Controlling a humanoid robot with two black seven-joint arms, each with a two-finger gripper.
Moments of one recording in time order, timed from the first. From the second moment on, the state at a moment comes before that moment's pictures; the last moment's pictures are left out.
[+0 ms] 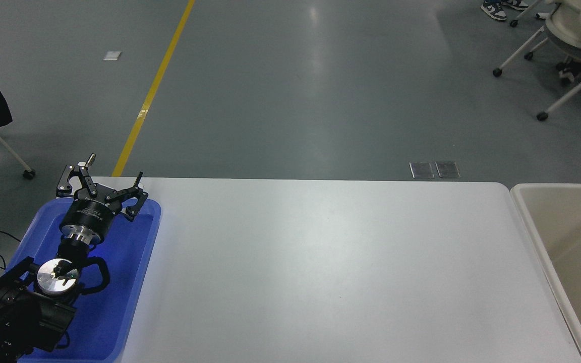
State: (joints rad) left arm -0.56 0.26 -1.02 -0.40 -0.29 -0.68 -0.10; right arm 1.26 -0.82 -0.83 0.32 -0.38 0.23 0.13
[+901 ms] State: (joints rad) left arm -0.56 0.26 -1.02 -0.40 -0.29 -0.68 -0.10; right arm 0.63 -0.63 -0.46 0.20 -0.20 -0.14 0.13
